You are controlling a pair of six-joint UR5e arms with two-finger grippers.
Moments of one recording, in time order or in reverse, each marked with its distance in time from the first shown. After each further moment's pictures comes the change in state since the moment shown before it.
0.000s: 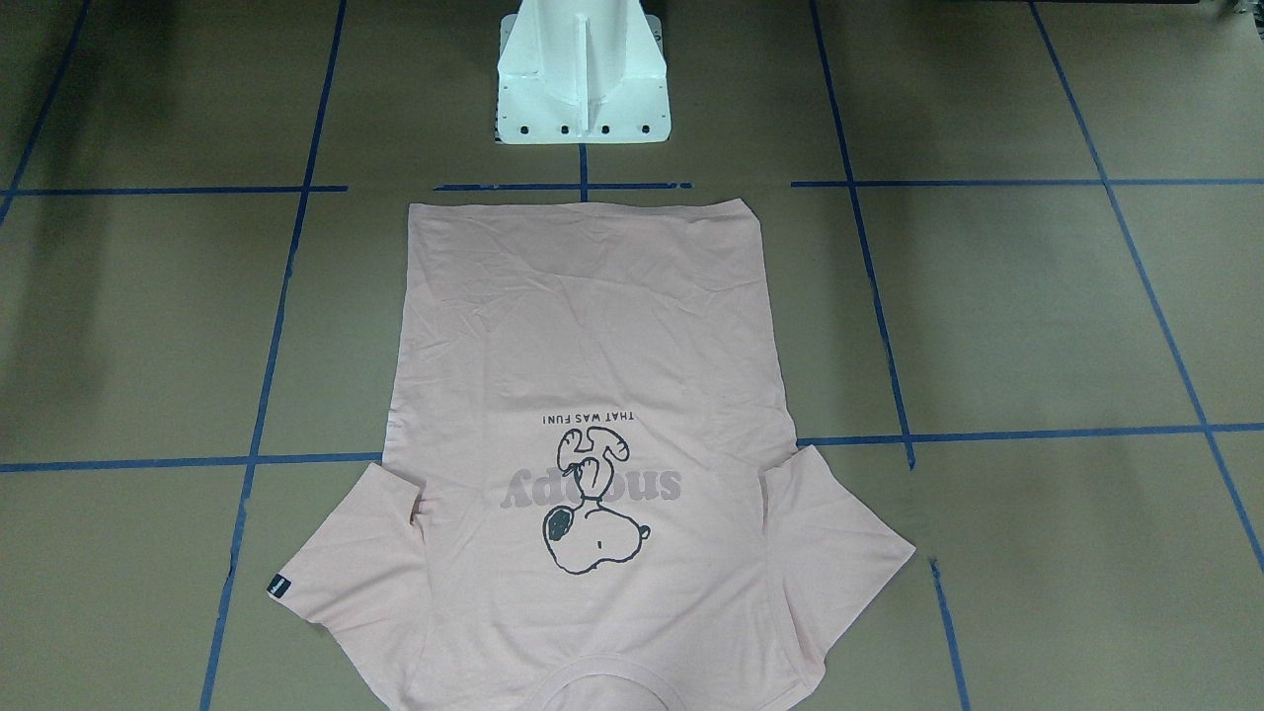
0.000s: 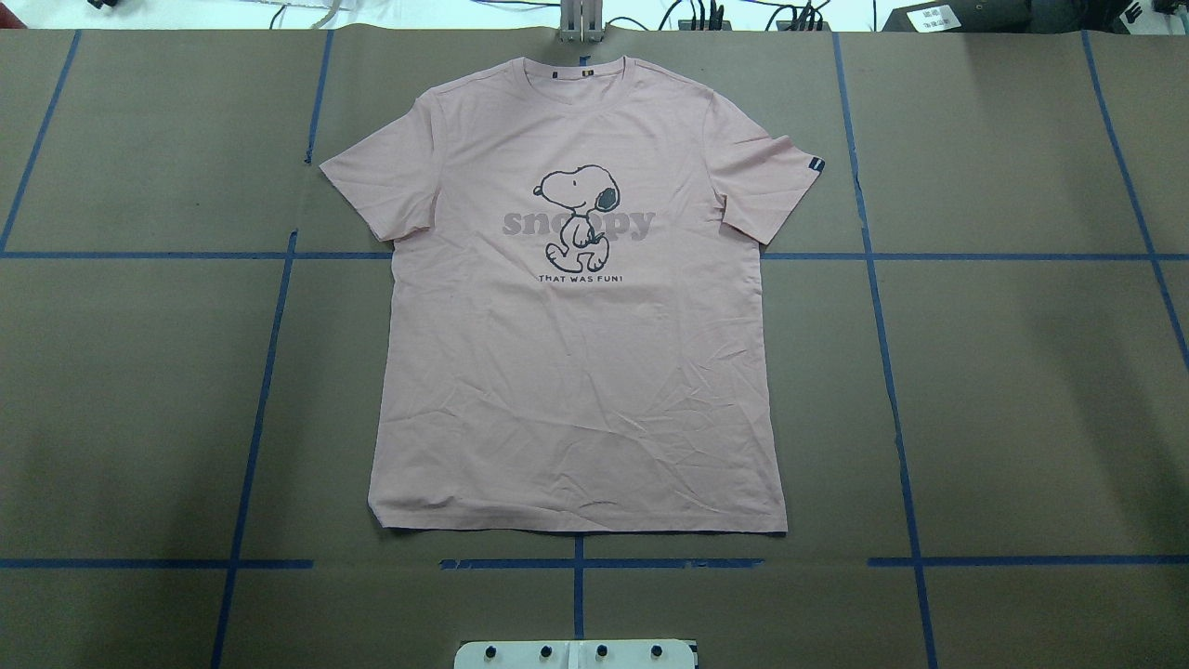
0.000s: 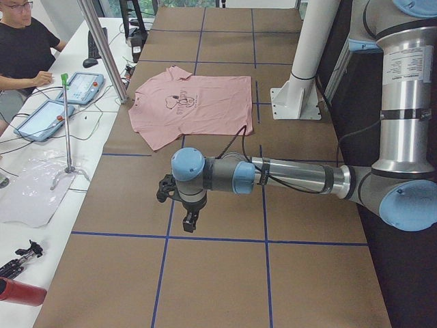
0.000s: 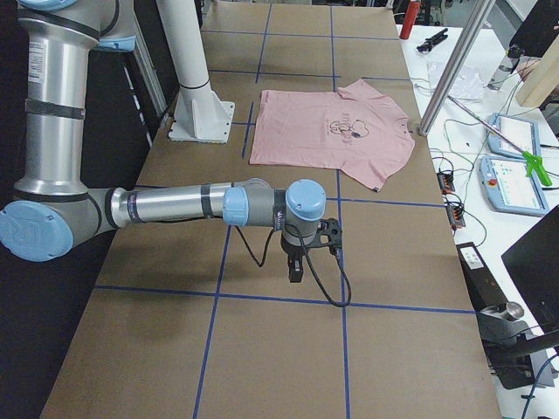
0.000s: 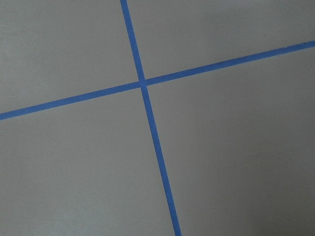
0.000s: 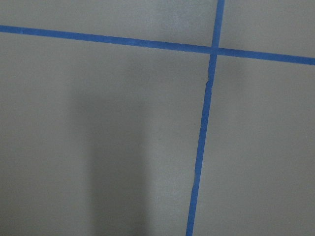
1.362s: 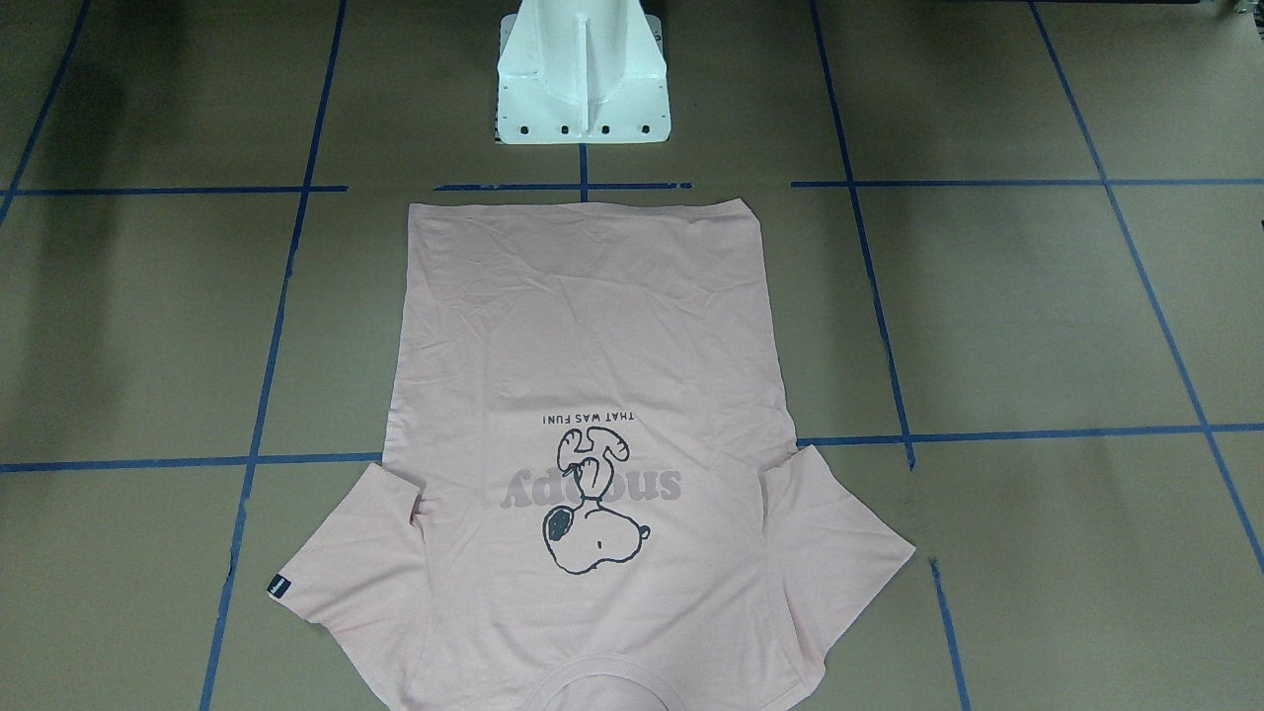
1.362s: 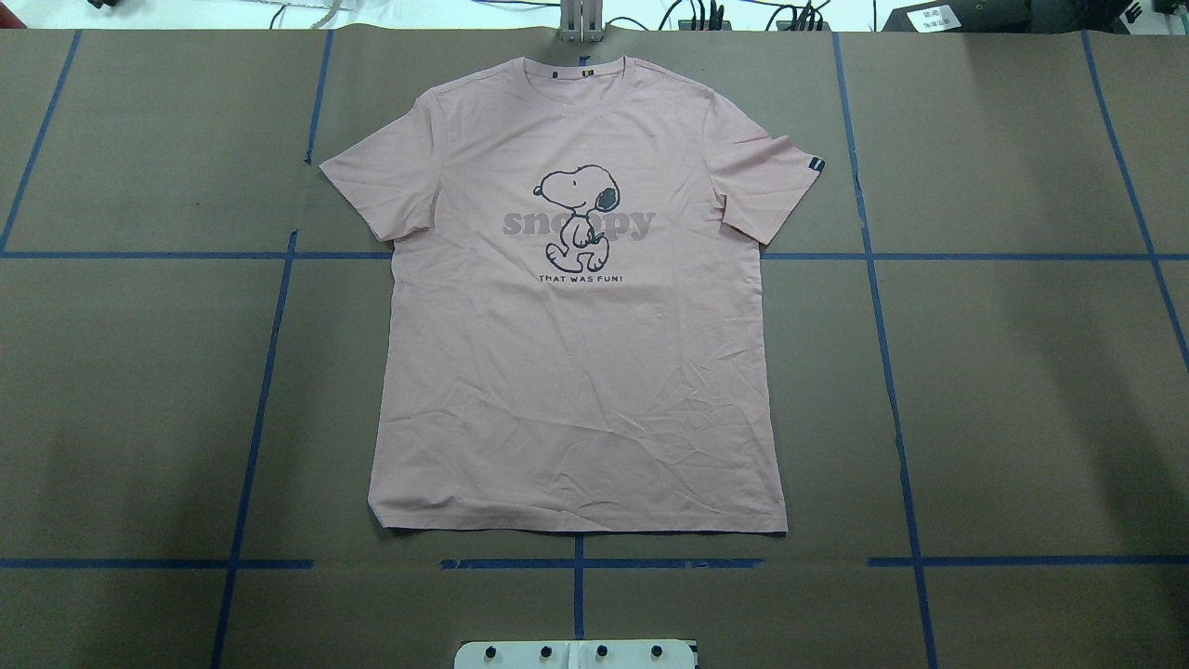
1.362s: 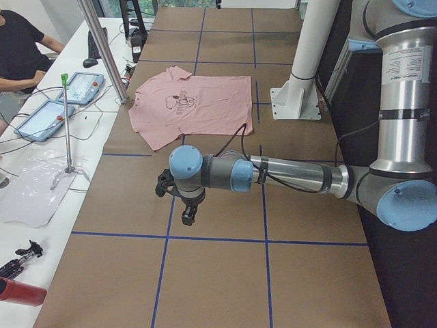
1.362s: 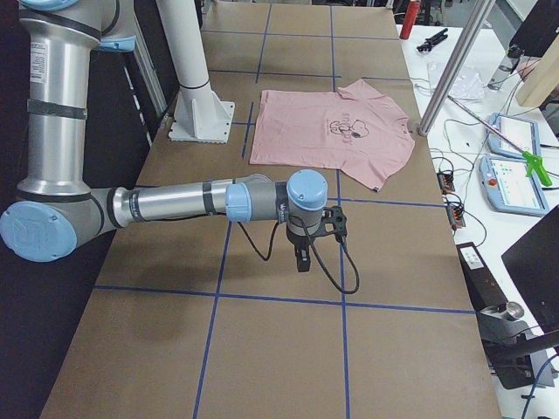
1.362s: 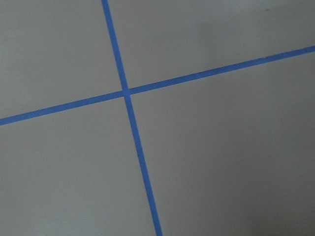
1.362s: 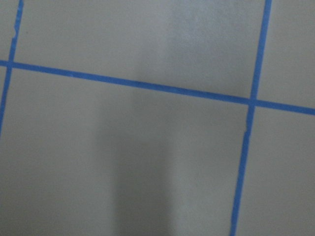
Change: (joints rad) left arm 0.001 -0.015 -0.002 -0.002 -0.077 -0.005; right arm -0.069 0.078 -0.019 0.173 0.034 0.179
